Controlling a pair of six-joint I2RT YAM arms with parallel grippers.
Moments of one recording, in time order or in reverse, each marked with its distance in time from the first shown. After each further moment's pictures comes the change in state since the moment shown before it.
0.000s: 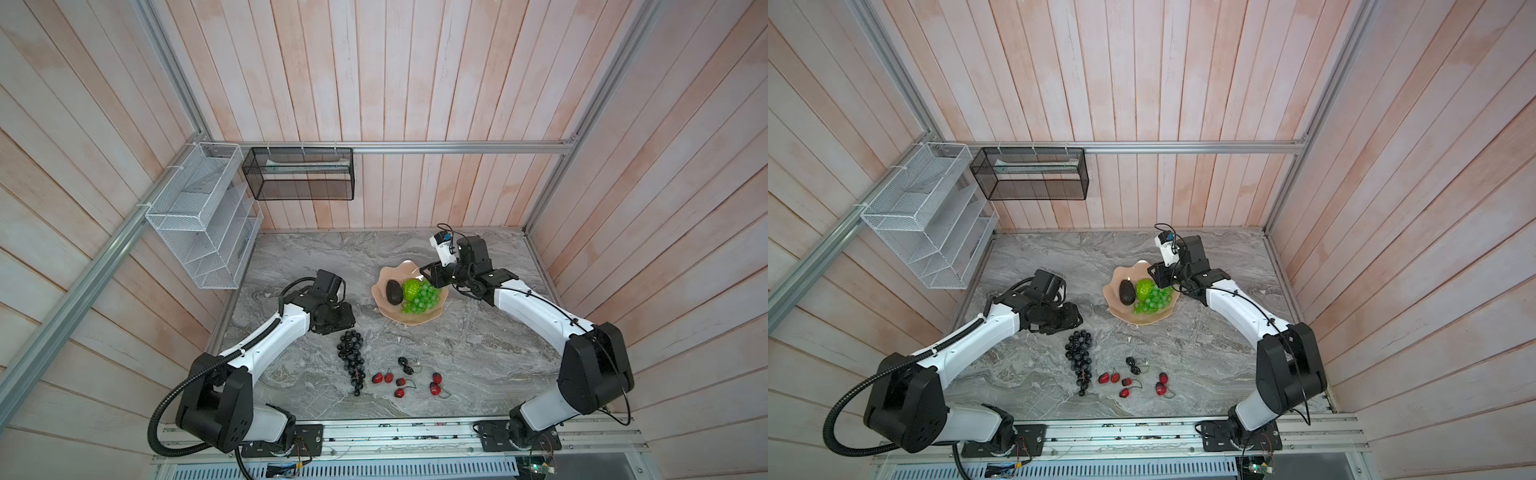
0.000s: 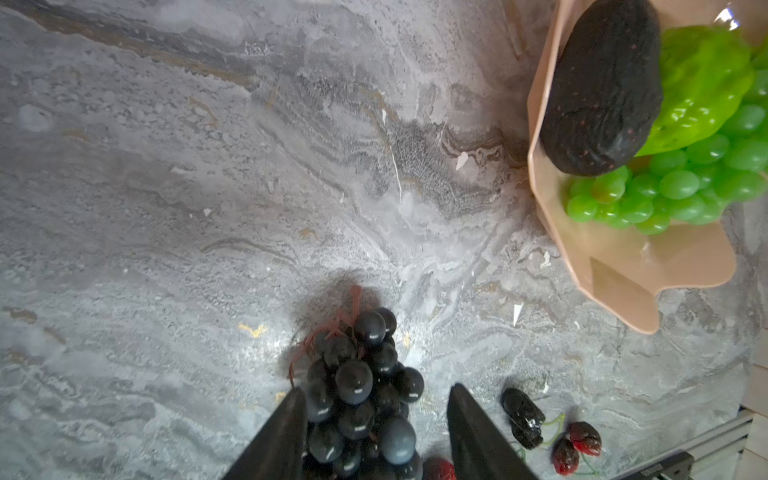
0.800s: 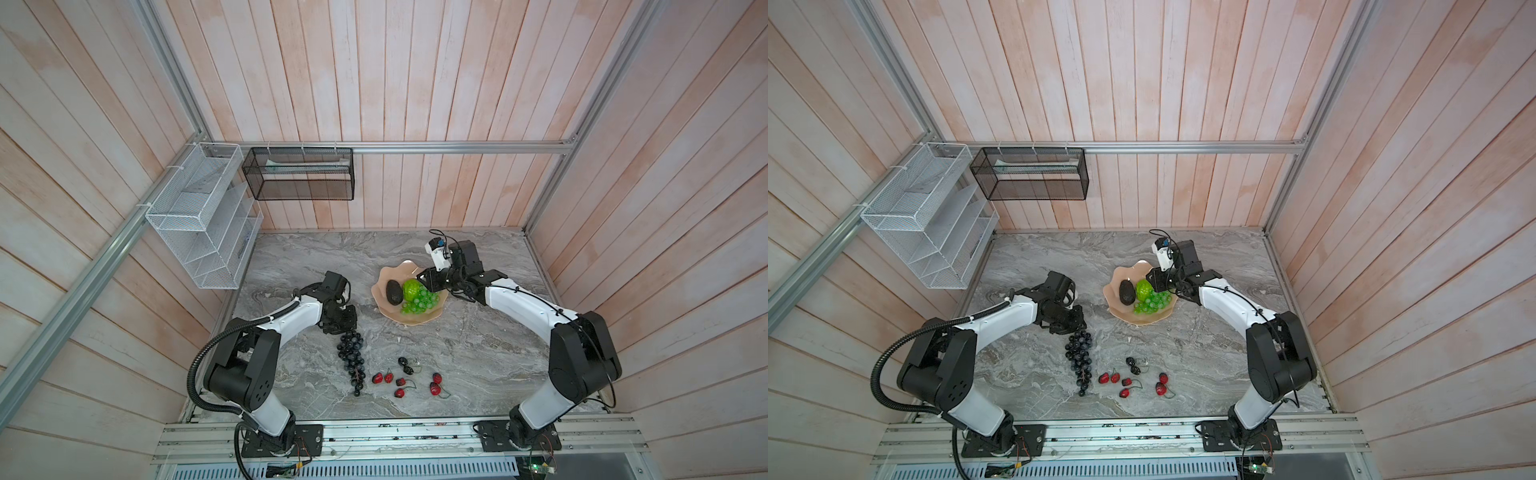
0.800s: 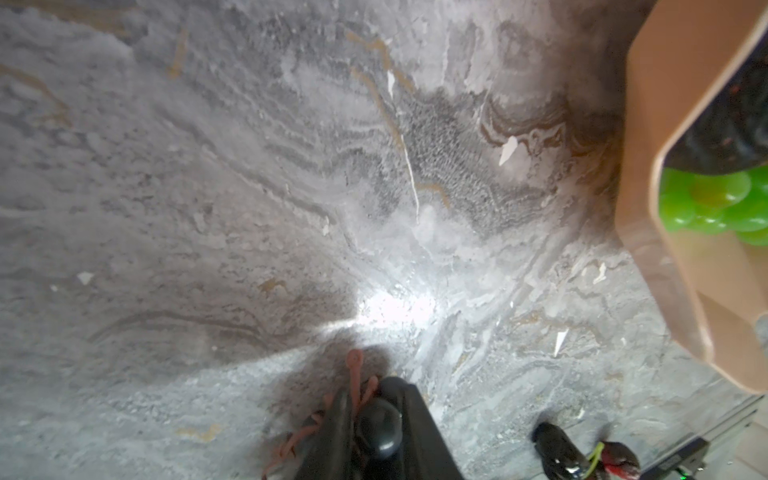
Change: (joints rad) left arm 0.021 0.208 0.006 0.107 0.105 0.066; right arm 0.016 0.074 0.001 0.008 0.008 0.030
